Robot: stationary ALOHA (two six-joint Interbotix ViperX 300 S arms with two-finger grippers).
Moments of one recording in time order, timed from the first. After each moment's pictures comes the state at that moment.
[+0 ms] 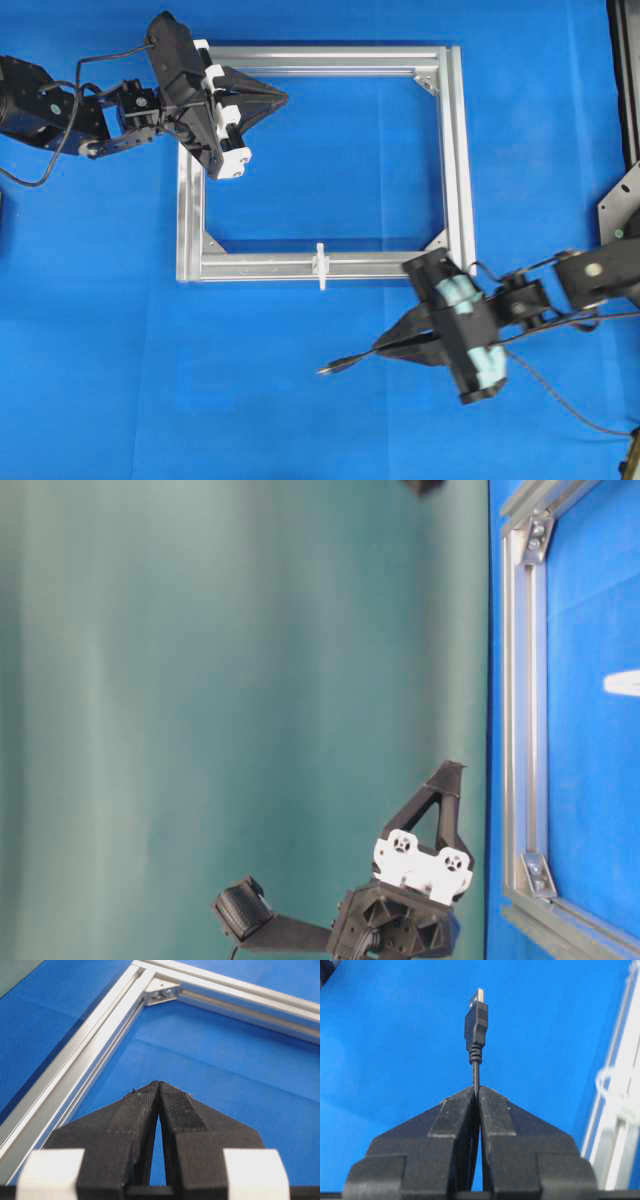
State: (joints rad) left arm 0.29 0.13 0.86 -0.09 -0.73 -0.04; right arm 0.34 -0.14 0.93 -0.01 -0.26 0.09
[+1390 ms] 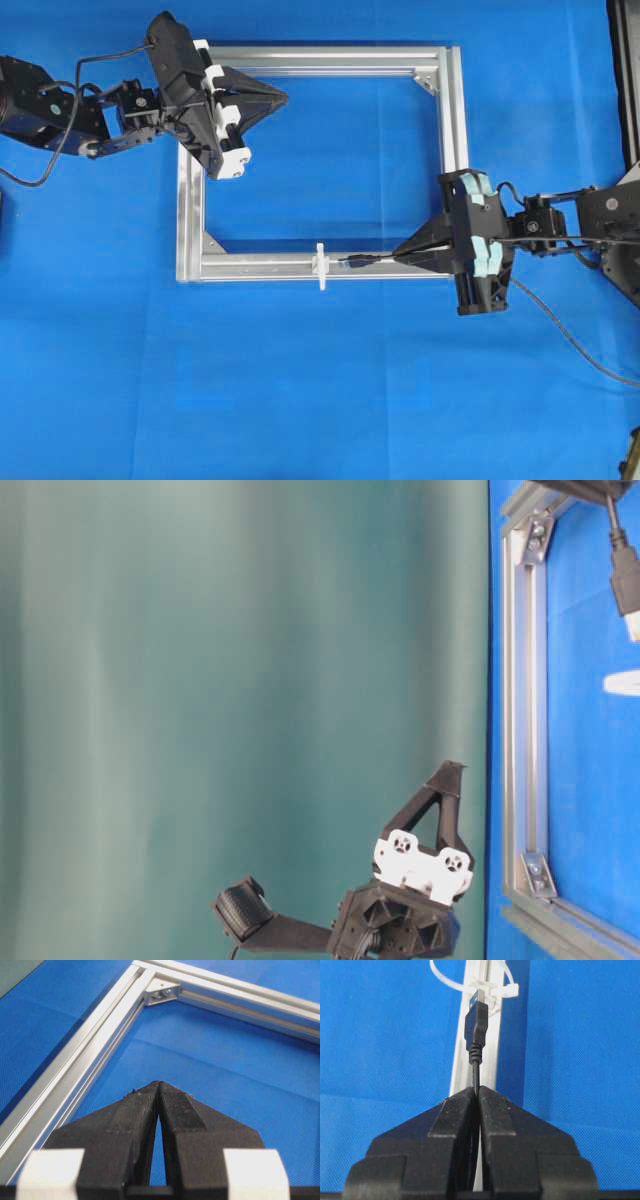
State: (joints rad) left arm 0.29 0.13 0.86 -0.09 -0.73 -0.04; right arm 0.09 -0.18 1.05 0.03 -0.28 0.09
